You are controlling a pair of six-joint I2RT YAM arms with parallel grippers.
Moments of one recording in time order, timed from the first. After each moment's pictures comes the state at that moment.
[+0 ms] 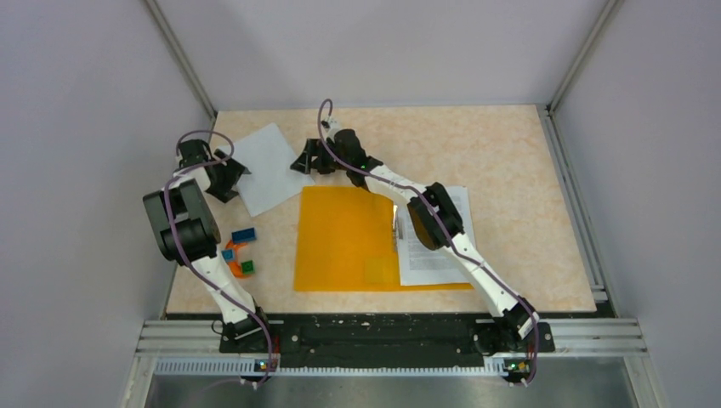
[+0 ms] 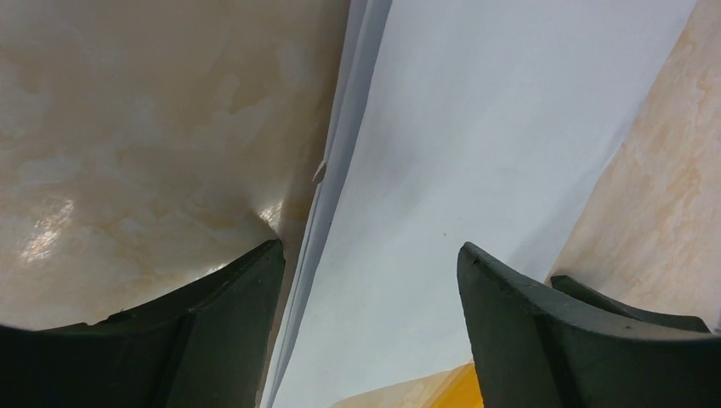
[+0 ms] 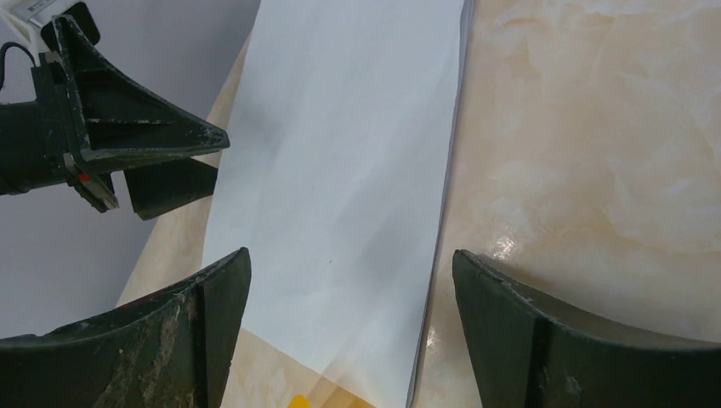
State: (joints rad) left arm 0.40 1.94 1.29 -0.29 0.25 -0.66; right arm 0.73 2.83 2.42 0.15 -0.38 0.66
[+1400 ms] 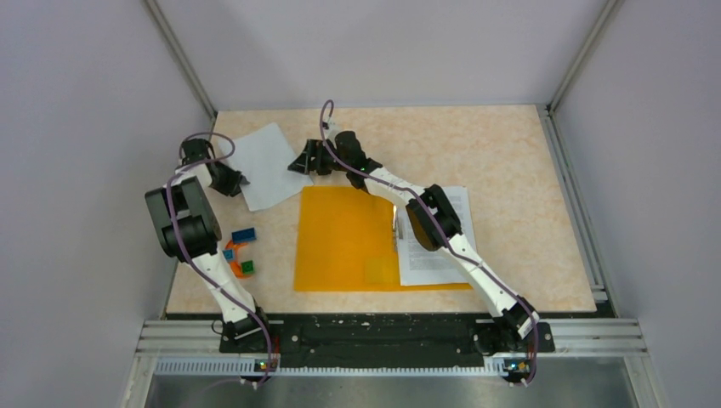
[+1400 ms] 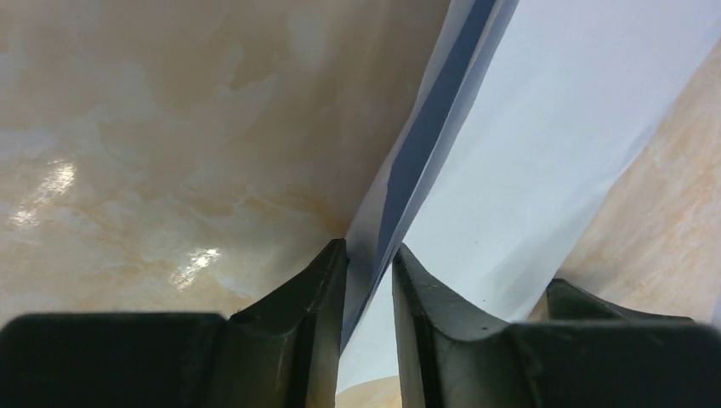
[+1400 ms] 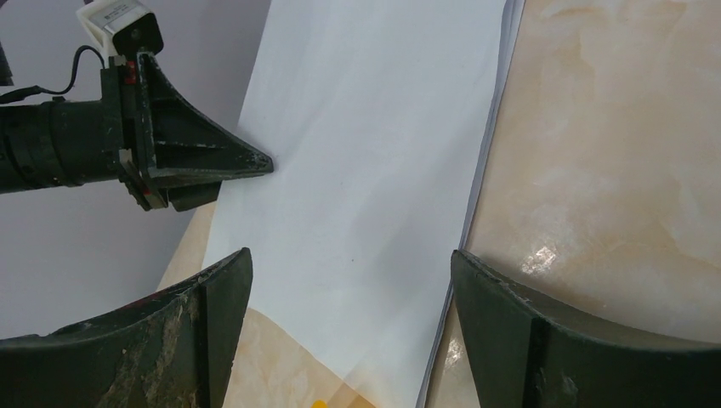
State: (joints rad) left arm 0.38 1.97 1.33 -0.34 0.26 -0.70; right arm 0.73 2.87 2.46 0.22 -0.46 0.74
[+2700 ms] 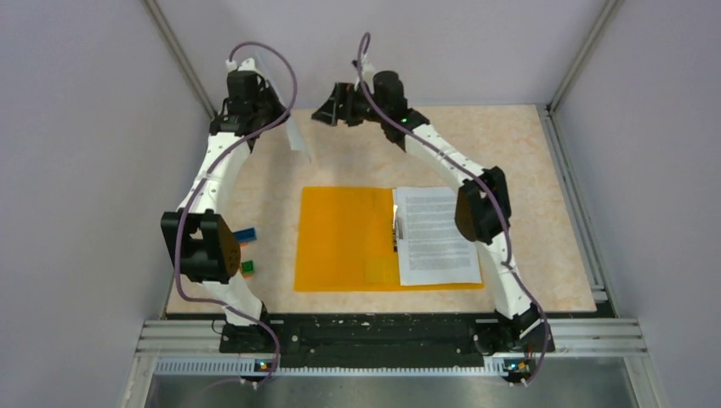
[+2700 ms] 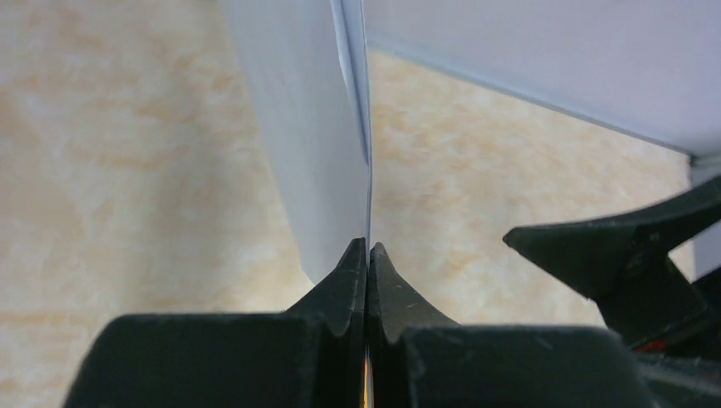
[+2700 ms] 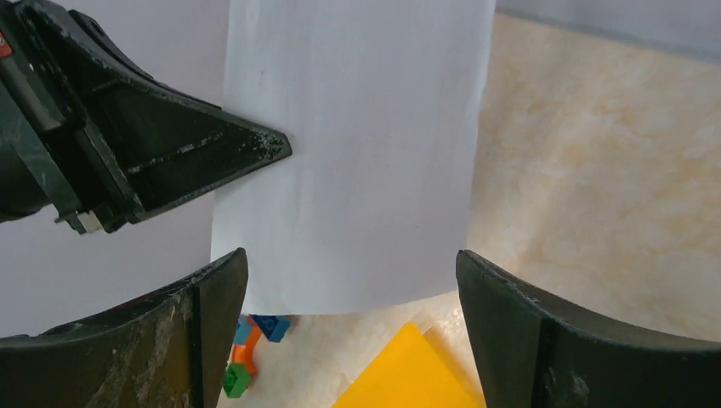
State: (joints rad) left arm -0.02 1.75 1.64 -0.41 0.09 -0.48; right arm 0.61 2.40 2.27 -0.04 -0.50 0.58
